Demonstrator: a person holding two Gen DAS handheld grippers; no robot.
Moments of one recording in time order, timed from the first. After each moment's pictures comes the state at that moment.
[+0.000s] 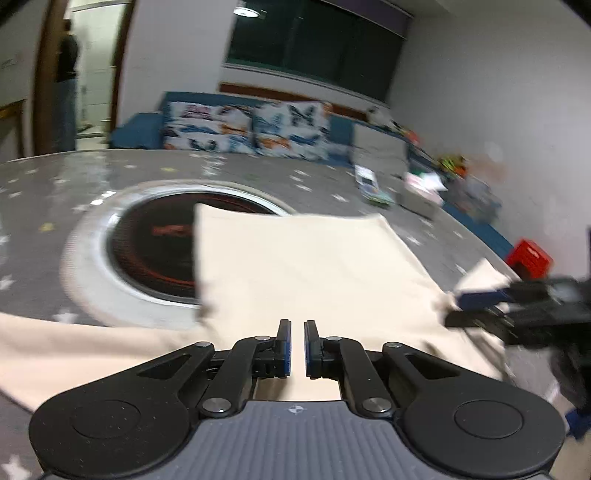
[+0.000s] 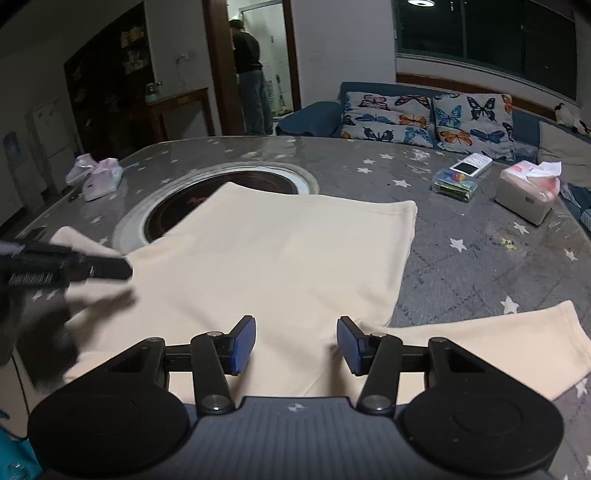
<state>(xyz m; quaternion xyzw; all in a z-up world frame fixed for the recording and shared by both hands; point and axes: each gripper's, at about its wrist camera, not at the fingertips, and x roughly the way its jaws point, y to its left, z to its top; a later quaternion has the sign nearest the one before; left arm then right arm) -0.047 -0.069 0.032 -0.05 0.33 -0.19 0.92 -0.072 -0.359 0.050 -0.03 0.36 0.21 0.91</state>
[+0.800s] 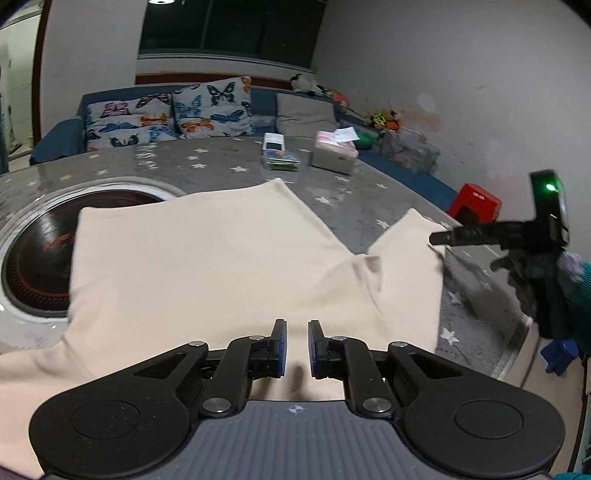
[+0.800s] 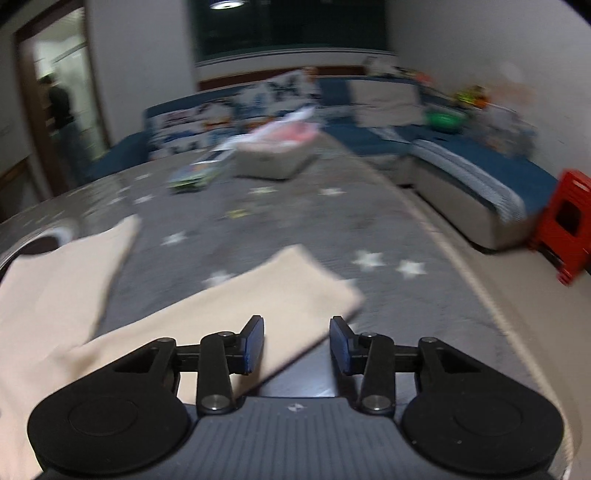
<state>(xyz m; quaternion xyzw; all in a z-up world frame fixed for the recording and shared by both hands) -0.047 -0.140 0.033 0.01 0.34 -0.29 0.89 -0.053 -0.528 0.026 0.08 0.35 -0.08 0.93</state>
